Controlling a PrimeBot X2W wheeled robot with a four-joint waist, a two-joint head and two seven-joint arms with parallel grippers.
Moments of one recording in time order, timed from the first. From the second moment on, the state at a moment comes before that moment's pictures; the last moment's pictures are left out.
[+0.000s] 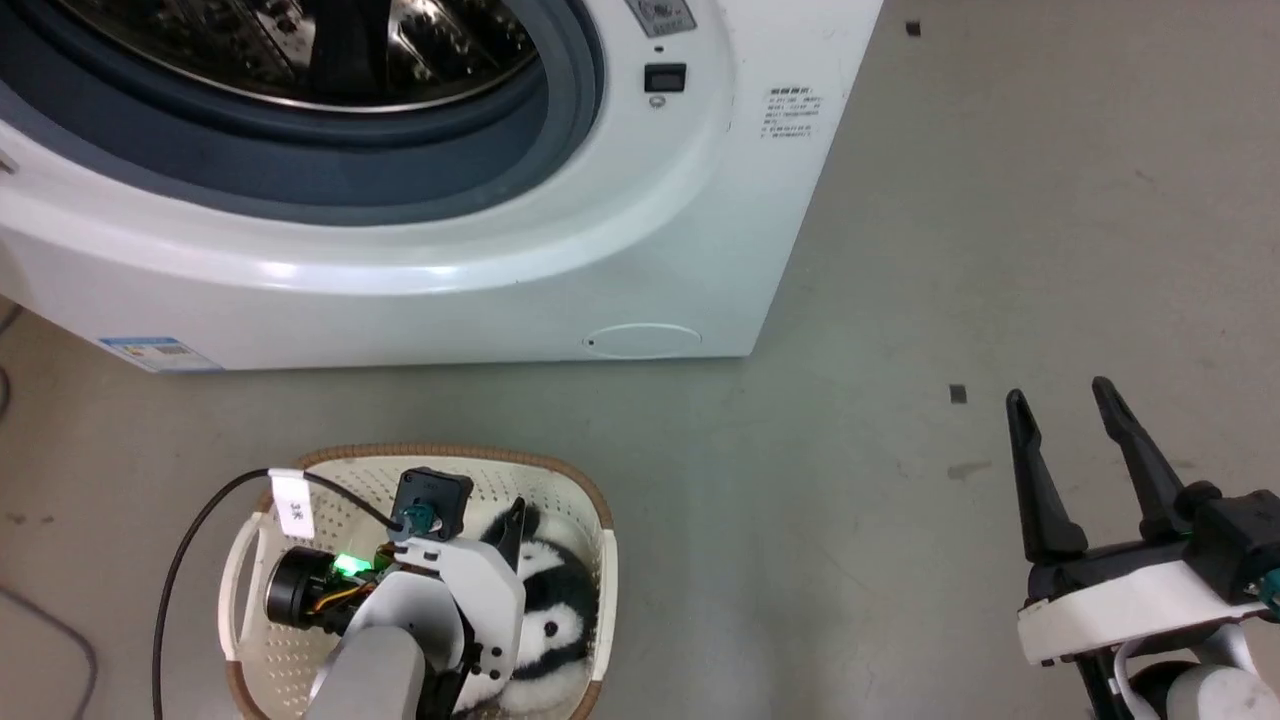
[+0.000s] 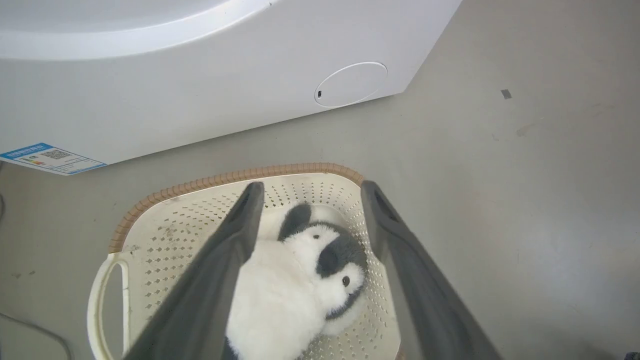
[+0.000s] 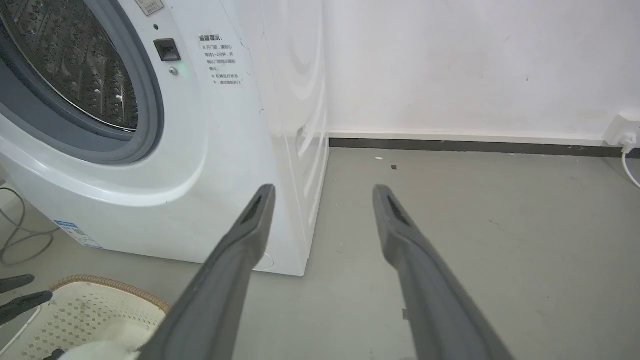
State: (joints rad) left arm -0.30 0.09 -0.18 0.51 -0.05 -0.04 0.10; right arm -0.07 -0.05 -0.05 -0.07 0.10 0.13 -0.10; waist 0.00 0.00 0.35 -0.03
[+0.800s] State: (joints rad) left arm -0.49 0.11 -0.30 0.75 -0.11 -0.07 0.18; right arm -0.14 -0.05 -0.08 -0.12 0.15 0.13 -0.15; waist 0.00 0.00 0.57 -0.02
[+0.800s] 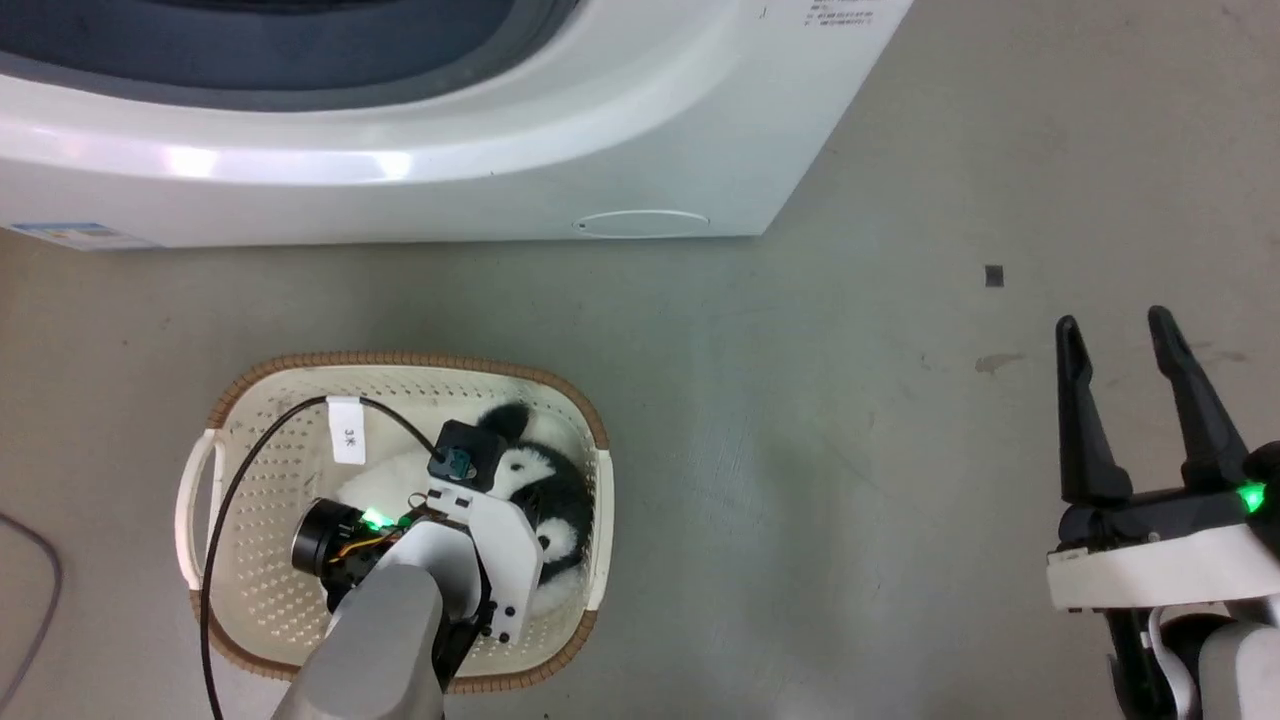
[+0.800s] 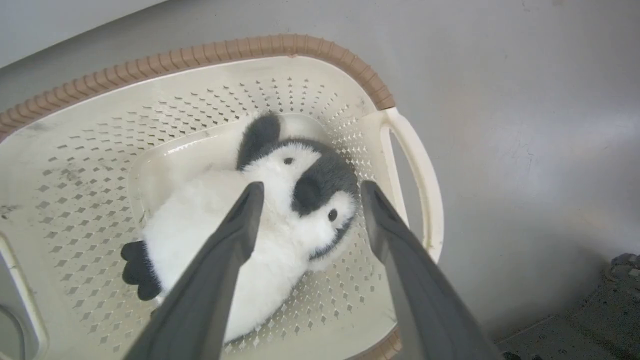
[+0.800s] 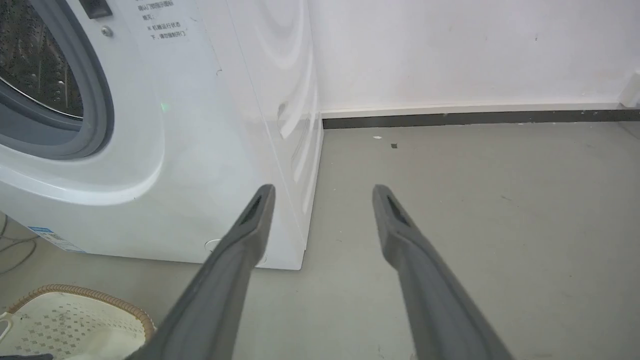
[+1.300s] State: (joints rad) left arm -0.61 0.13 -0.35 0.90 -0.16 -0.07 0.21; right arm -0.18 -0.05 -0.10 -0.17 0.16 0.13 -0.18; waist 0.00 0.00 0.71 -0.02
